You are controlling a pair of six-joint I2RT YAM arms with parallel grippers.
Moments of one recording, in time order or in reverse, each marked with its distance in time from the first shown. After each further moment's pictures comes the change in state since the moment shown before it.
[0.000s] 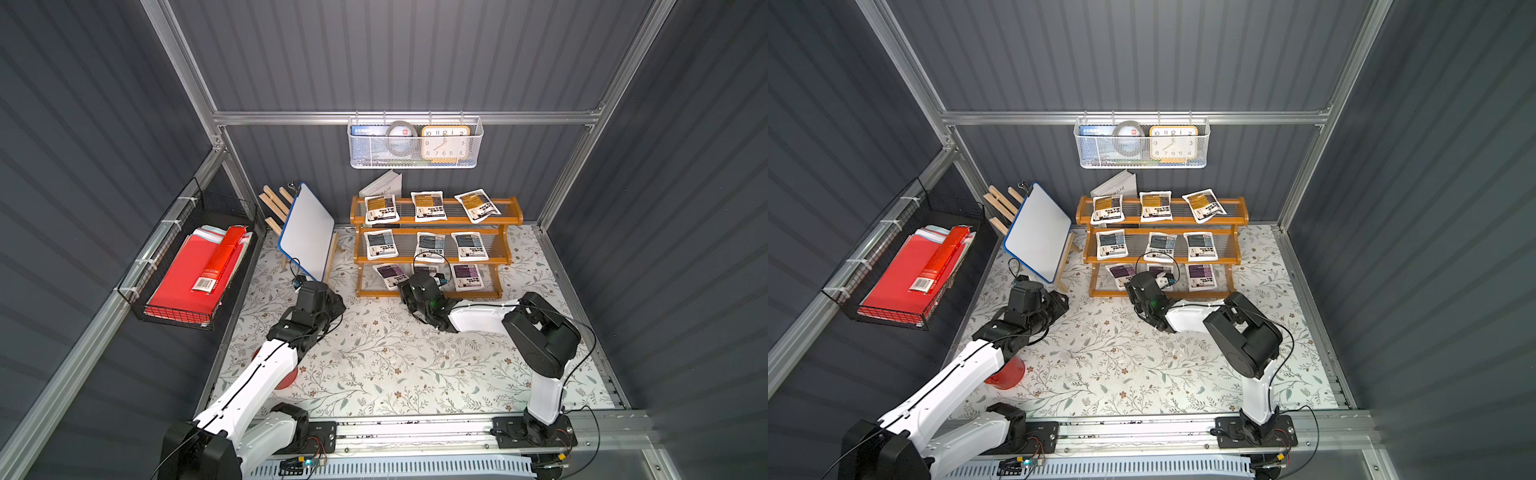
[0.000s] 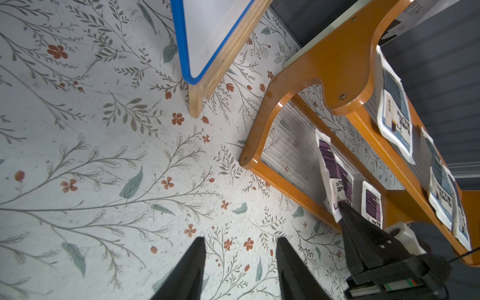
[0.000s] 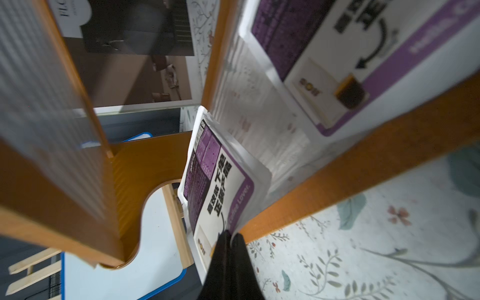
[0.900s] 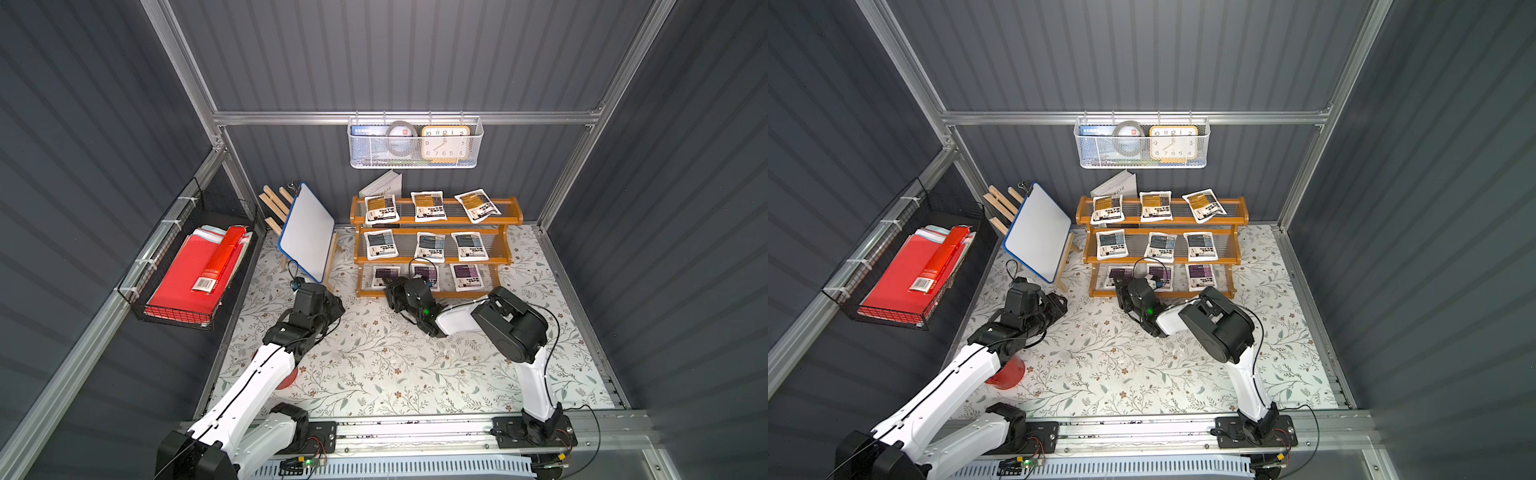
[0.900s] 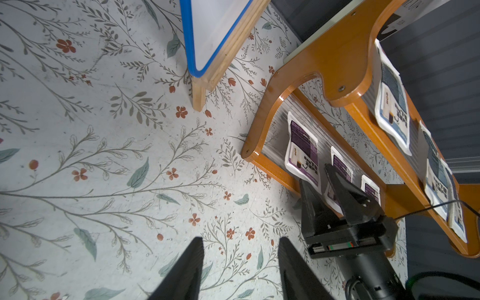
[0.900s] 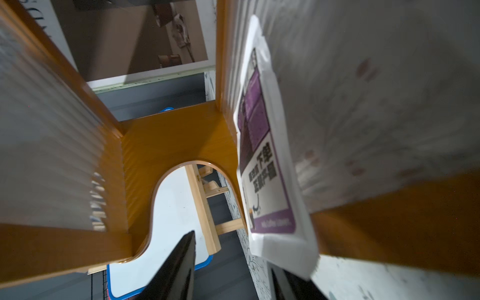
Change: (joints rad) left arm 0.000 -0.028 0.003 -0.045 0.011 0.000; right arm 0.004 0.194 0.023 0.381 -0.140 0.081
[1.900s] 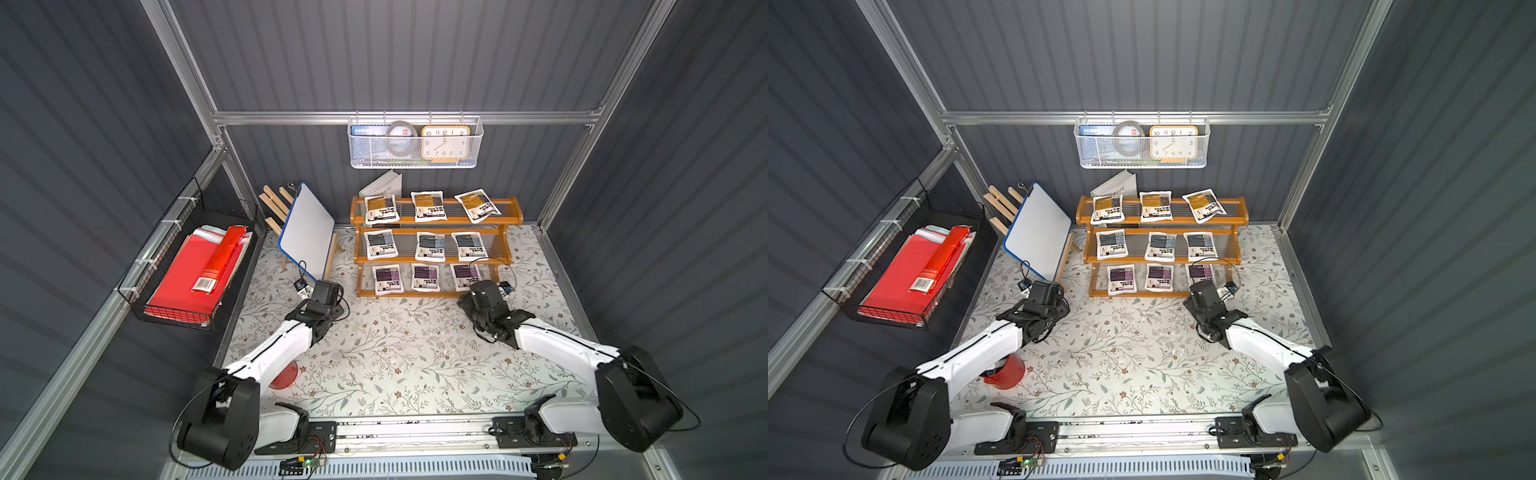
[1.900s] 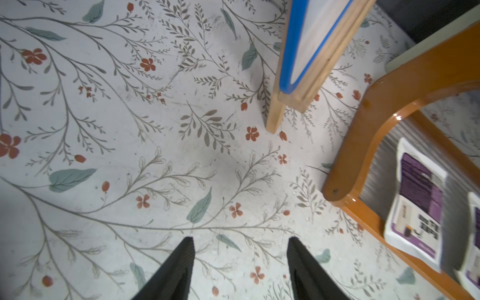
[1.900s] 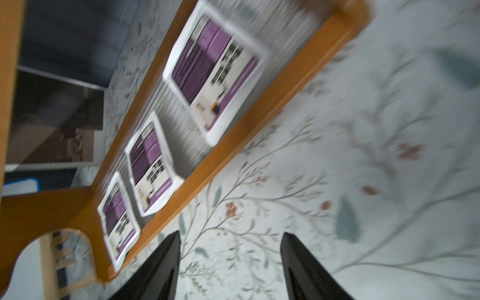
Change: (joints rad) left arm 0.012 0.325 0.035 0.061 -0.278 0.029; right arm -0.343 -0.845 -0.425 -0.925 0.230 -0.566
